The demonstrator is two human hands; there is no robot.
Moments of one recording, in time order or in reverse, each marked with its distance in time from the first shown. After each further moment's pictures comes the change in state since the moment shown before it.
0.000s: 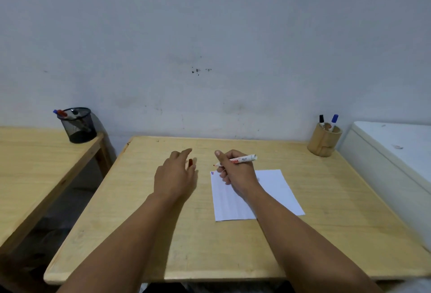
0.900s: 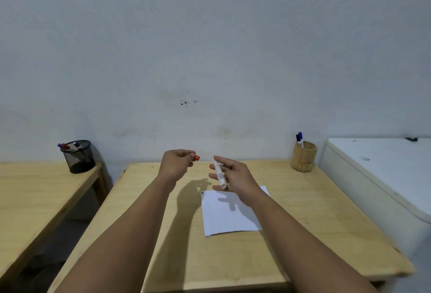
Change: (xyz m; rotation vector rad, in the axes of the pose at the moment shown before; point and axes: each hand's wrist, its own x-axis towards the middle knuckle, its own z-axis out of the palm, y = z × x) left_hand 0.036 0.077 -0.065 -0.867 -0.098 -0.253; right_hand -0.034 -0.069 -0.030 0.058 -0.166 0.010
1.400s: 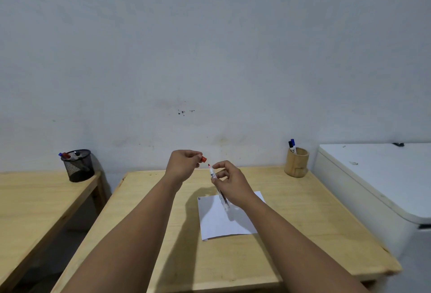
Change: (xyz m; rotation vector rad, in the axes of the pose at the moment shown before) left_hand -0.015 0.031 0.017 0.072 -0.046 0.082; right_hand -0.006 0.003 -0.005 -0.491 0.091 -0.226
